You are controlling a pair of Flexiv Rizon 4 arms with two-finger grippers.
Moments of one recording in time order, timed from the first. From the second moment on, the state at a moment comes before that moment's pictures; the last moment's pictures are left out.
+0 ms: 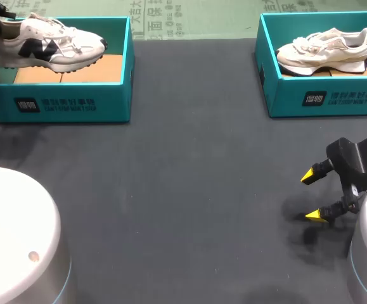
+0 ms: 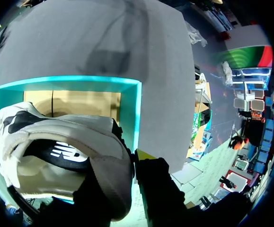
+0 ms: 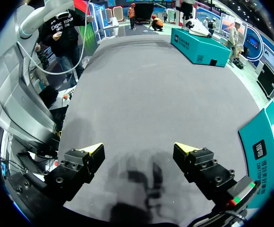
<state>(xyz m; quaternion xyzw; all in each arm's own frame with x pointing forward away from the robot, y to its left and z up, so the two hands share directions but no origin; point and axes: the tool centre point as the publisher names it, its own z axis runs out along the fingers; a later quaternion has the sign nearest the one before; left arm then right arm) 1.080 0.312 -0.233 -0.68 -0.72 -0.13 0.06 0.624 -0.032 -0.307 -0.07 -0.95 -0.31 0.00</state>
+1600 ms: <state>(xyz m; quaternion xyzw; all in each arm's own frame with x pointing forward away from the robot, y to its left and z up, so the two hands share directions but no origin) 1.071 0.296 -0.333 -0.68 -0.72 -0.11 0.11 0.624 -0.032 -0.307 -0.07 -0.95 -0.31 0.00</state>
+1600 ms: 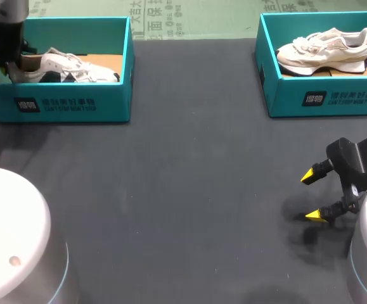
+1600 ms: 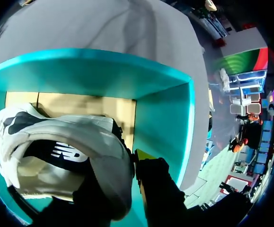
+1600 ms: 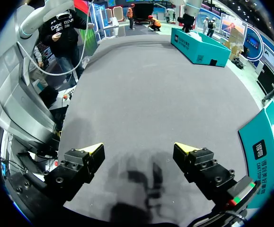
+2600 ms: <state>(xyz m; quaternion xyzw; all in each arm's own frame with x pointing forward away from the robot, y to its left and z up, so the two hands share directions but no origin) 1.074 0.294 -0.343 -0.68 -0.72 -0.05 0.10 0.624 -0.032 -0.307 -0.07 -0.95 -0.31 0.00</state>
